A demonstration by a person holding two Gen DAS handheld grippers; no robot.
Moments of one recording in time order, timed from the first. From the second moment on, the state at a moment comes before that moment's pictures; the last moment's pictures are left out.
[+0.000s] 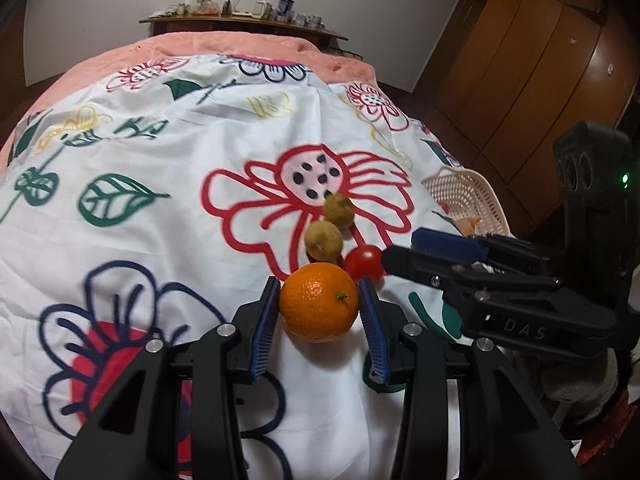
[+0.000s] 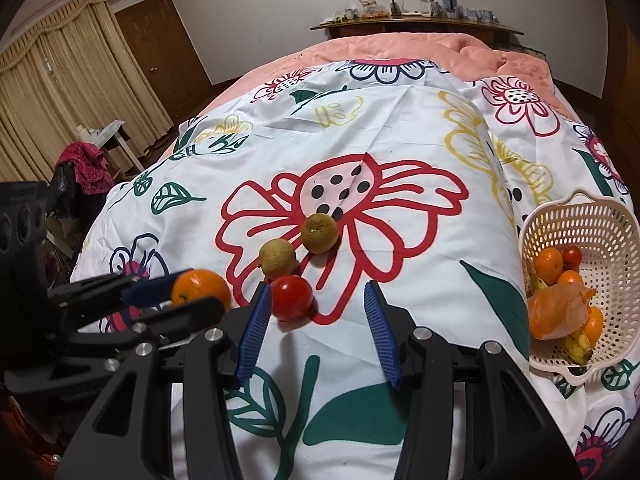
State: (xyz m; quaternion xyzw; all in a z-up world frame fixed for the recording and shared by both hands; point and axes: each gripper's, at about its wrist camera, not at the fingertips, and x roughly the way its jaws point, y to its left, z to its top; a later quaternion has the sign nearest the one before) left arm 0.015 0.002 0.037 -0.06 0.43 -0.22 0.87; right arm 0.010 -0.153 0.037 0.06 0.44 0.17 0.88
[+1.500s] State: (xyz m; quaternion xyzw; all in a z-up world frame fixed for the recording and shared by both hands) left arm 0.019 0.026 0.046 -0.05 0.41 -0.17 0.89; right arm 0.014 -0.117 0.031 -0.04 0.46 0.16 0.87
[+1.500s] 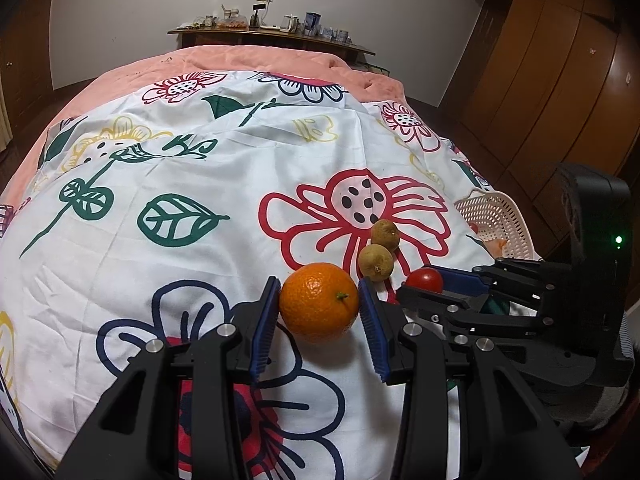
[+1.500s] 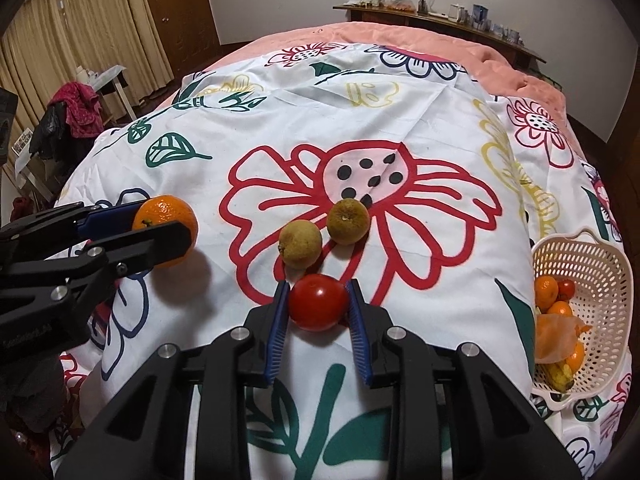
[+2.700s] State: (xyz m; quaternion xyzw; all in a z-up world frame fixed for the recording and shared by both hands) left arm 0.016 -0.019 0.052 -0.01 0.42 -0.19 0.88; right arm -0.002 -0.305 0.050 0.11 0.40 -0.02 0.91
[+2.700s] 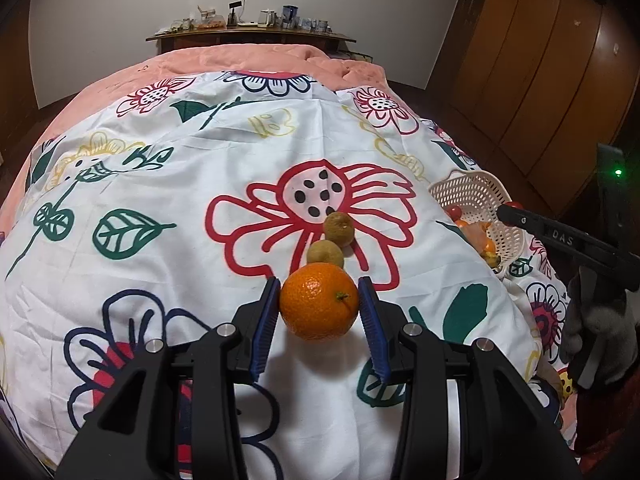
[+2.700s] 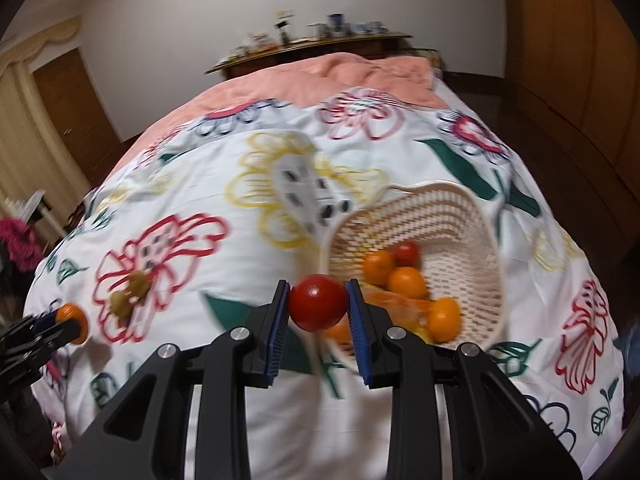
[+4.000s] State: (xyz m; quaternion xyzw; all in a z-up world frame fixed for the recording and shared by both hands) left arm 0.051 -0.148 0.069 0.08 0.42 -0.26 0.86; right arm -0.028 -0.402 0.026 0.19 0.34 -0.12 0.91
